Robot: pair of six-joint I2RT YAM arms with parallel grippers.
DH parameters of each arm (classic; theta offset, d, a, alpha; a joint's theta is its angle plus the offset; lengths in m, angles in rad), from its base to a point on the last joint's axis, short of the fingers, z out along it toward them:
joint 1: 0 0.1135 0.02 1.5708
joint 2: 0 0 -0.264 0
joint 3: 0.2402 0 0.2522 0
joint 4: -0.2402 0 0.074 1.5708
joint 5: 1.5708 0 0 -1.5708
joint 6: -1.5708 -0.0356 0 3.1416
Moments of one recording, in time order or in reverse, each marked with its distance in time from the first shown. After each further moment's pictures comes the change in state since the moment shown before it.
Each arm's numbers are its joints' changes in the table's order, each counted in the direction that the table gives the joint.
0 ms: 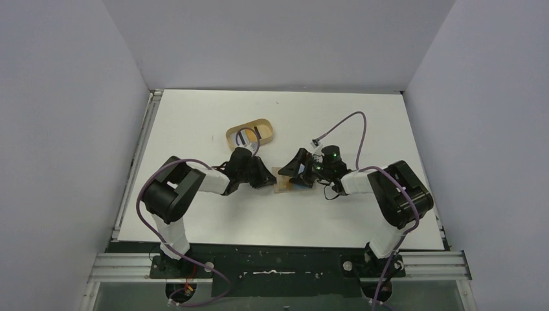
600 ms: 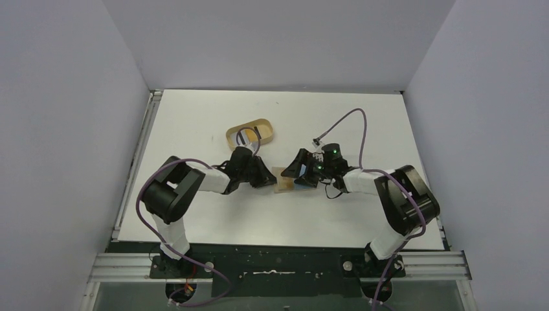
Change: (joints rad) left arm 0.000 0.002 0.013 -0.030 0.000 -0.003; right arm -0.003 0.063 0.023 -0.163 0.035 0.069
